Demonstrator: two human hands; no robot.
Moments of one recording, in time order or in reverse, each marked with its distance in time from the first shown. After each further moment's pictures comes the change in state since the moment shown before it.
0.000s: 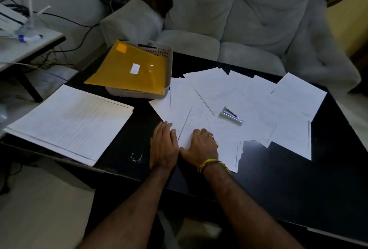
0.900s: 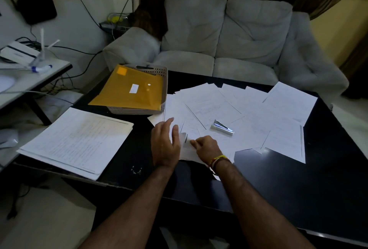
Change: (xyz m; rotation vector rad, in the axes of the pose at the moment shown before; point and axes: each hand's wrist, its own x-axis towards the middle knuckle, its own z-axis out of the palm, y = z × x) left_hand 0.020 0.056 -0.029 -0.166 0.269 0.146; right_hand 0.001 0.024 -0.055 0.556 -0.070 0.101
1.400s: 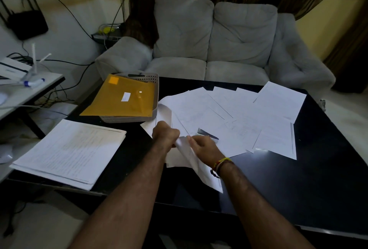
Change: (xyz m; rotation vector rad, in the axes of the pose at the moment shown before) left_hand 0.061 0.049 0.014 0.101 -0.520 -0.770; right_hand -0.015 0.004 -0.028 0.280 -0.007 -0.234
